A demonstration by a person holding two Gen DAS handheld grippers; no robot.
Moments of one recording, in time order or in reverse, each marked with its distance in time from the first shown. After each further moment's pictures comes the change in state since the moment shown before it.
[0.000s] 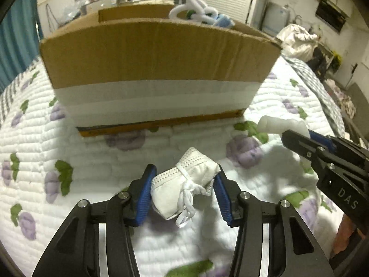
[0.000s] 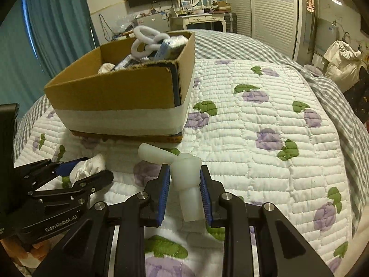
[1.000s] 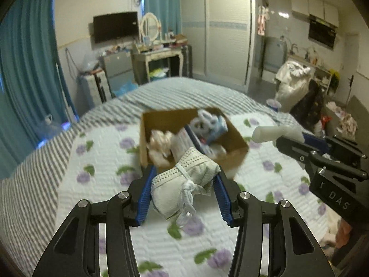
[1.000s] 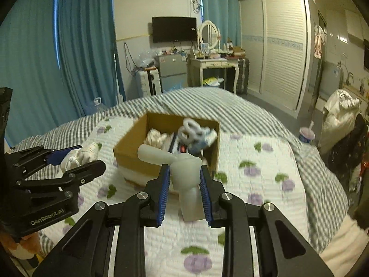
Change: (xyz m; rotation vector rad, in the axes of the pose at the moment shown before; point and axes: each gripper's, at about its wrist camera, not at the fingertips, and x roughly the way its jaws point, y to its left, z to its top) left arm -0.150 0.004 0.061 0.046 -0.301 0.101; right arm -0.144 0.065 0.069 -0.135 -0.238 0.026
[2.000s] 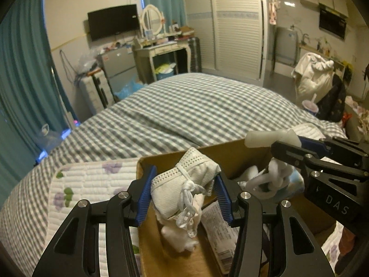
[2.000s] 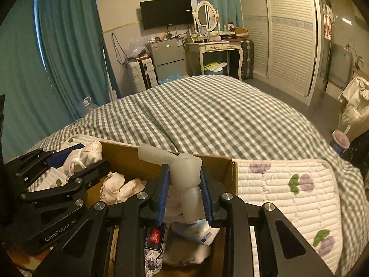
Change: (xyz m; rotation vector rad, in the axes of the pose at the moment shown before) left arm 0.183 0.039 0.068 0.043 0.040 0.049; right arm 0.229 -0.050 0.078 0.074 0.101 0.045
